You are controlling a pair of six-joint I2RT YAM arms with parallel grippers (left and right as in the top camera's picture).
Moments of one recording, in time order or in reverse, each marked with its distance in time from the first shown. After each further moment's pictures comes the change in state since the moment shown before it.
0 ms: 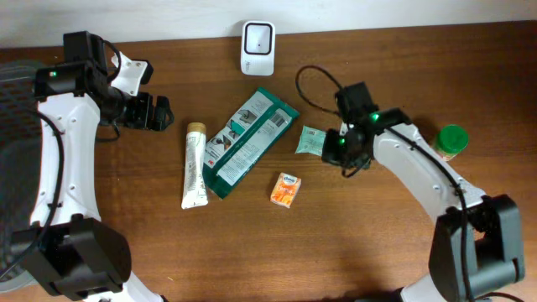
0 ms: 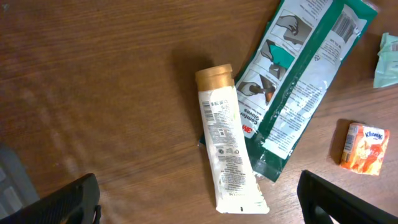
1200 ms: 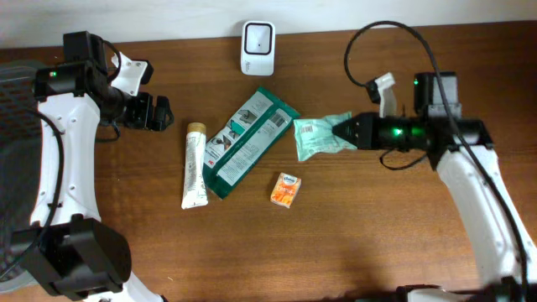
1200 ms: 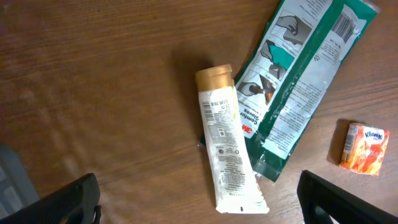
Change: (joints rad) left arm 0.000 0.000 0.000 0.000 0.000 0.000; right arm -0.276 -0.301 -0.009 0.062 -0.695 -0.397
